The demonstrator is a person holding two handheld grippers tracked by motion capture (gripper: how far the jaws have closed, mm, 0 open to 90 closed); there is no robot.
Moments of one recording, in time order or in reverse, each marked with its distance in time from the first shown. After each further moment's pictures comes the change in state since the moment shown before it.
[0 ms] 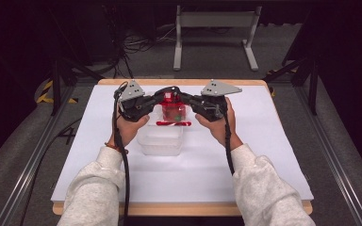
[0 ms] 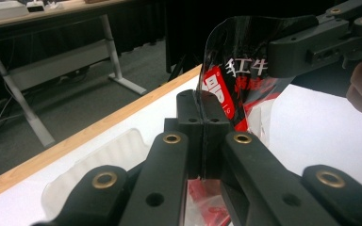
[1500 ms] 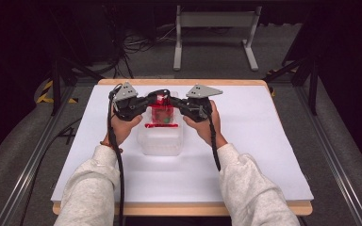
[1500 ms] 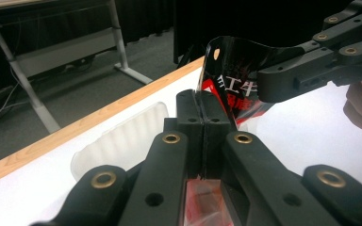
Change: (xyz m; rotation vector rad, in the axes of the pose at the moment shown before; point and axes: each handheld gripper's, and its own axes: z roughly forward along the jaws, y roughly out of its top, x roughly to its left) left arm 0.029 -0.026 0.008 0.026 0.002 -0.026; right arm 0.000 -0.026 0.048 0.044 0.012 0.037
